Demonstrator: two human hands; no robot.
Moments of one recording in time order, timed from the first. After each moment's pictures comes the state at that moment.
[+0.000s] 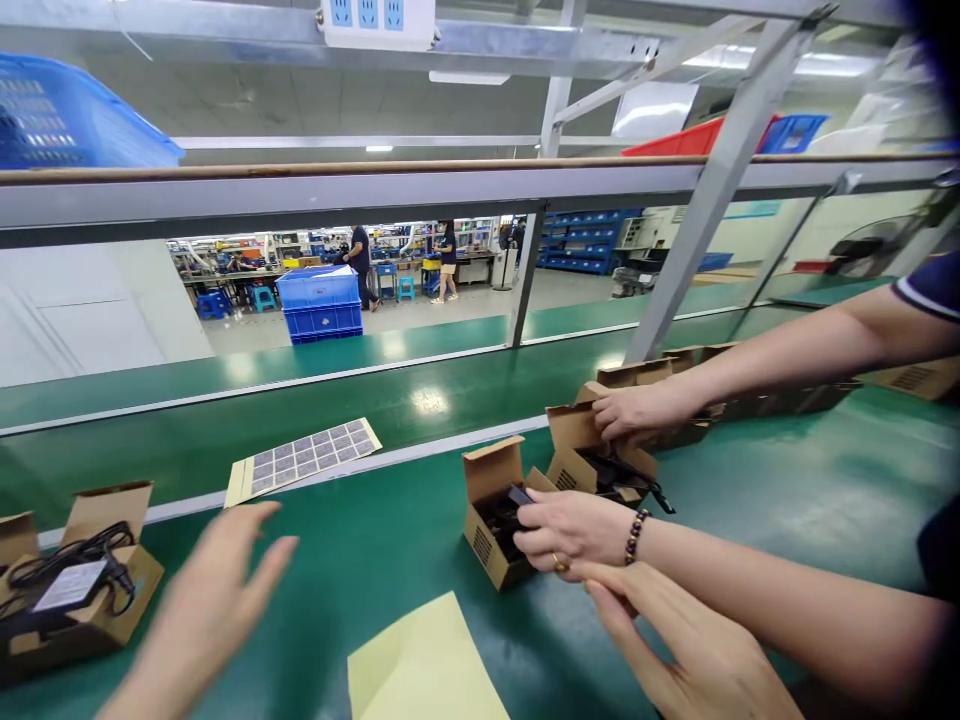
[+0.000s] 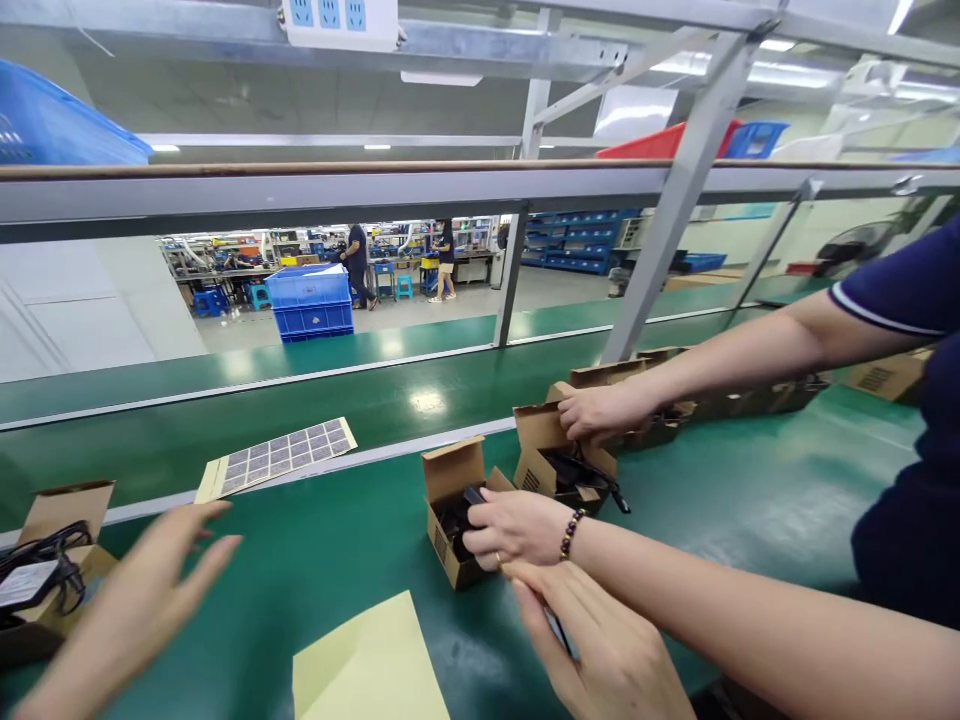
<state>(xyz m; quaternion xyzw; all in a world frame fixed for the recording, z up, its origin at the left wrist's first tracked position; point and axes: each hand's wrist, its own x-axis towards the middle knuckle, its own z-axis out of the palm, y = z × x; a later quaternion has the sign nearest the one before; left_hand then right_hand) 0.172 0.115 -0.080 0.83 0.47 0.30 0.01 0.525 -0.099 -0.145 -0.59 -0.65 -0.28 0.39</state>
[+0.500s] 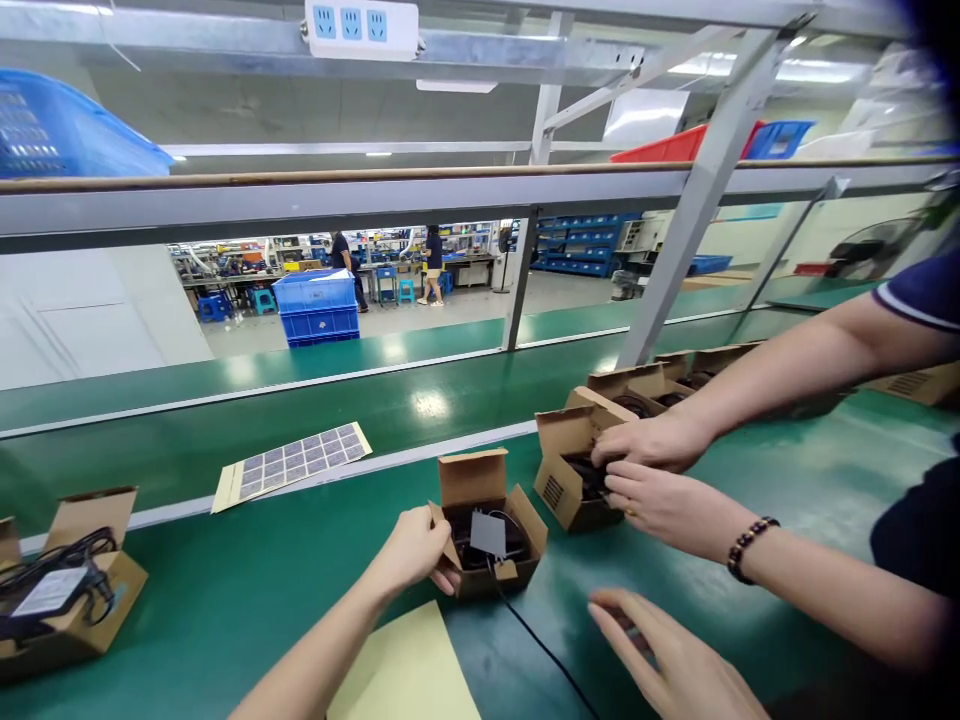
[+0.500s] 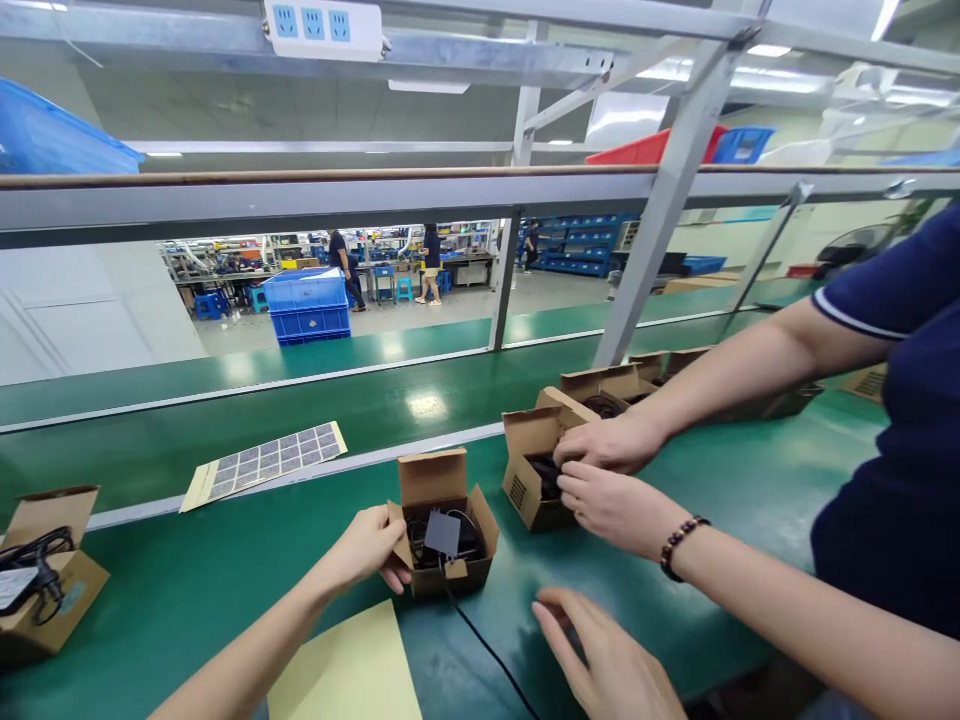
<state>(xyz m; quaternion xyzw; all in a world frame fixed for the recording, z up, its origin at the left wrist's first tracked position) 0.393 0.104 -0.145 0.75 0.36 0.10 0.55 0.590 -0.106 -0.234 -0.77 -0.51 -0.01 0.38</state>
